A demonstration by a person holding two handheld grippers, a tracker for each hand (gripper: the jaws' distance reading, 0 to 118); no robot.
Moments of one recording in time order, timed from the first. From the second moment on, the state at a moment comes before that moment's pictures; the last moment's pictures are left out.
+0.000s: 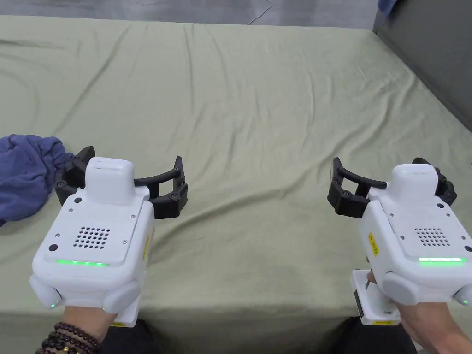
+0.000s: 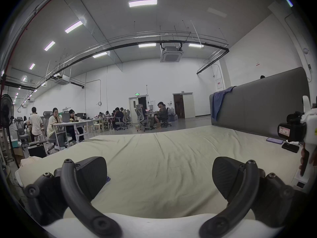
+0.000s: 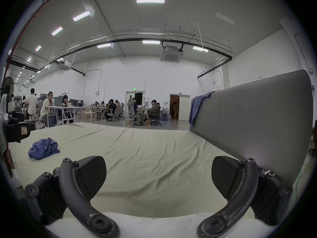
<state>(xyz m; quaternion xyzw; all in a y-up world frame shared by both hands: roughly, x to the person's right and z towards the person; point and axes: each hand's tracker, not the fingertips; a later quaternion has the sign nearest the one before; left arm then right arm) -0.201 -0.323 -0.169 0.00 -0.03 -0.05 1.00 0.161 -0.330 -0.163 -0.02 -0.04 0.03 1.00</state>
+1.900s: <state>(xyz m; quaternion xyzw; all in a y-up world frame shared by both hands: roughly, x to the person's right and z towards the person) -0.199 -0.310 -0.162 0.00 -0.01 -0.08 1.00 0.165 -0.315 -0.159 -0.02 -0.06 0.03 1.00</state>
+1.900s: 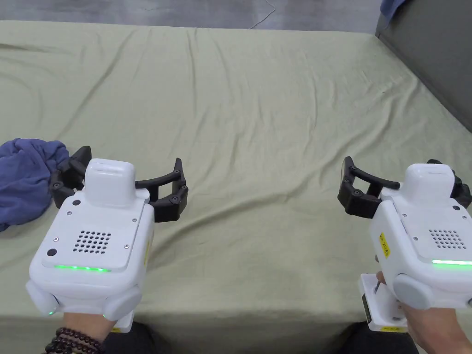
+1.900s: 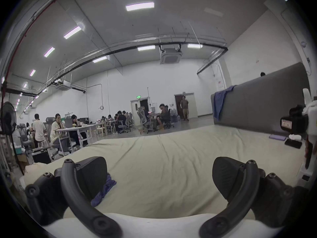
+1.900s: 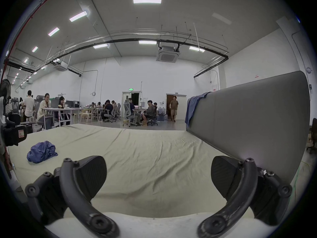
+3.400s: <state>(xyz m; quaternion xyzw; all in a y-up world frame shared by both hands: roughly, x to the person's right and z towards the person) -0.435 -0.273 -0.134 -0.16 0.17 0.01 0.97 -0.156 -0.289 -0.231 -0.05 0.21 0.01 0.98</state>
